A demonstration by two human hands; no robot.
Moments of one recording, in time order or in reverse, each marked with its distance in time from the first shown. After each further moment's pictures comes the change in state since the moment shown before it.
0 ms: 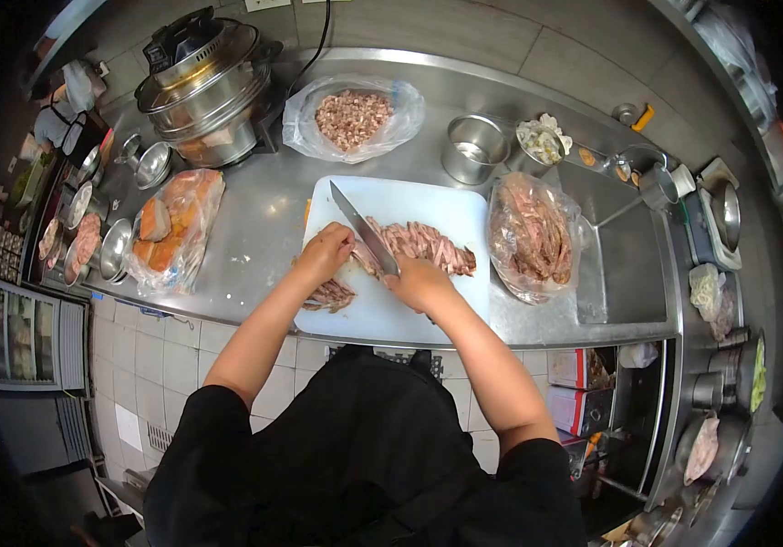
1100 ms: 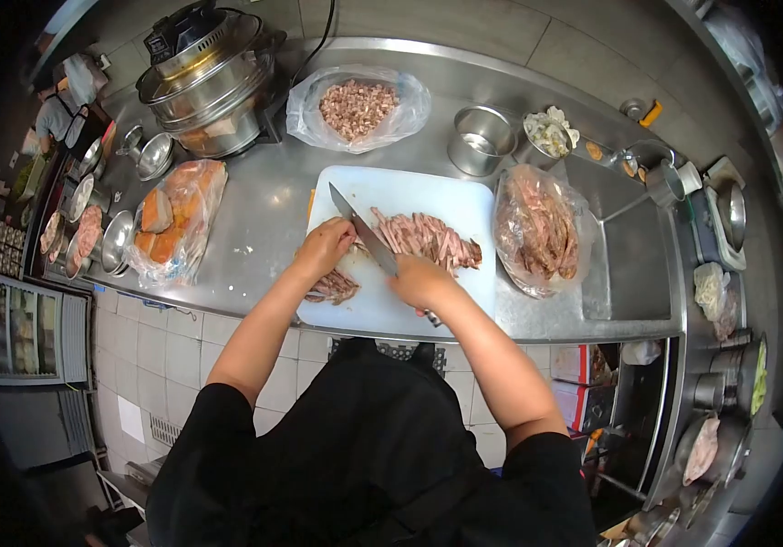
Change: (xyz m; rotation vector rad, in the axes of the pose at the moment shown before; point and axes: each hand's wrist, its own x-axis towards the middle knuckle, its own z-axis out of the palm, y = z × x) left_hand -0.005 -0.006 -0.001 0.047 0.011 0.039; right_hand -0.003 -0.013 -0.004 0.025 -0.164 0.025
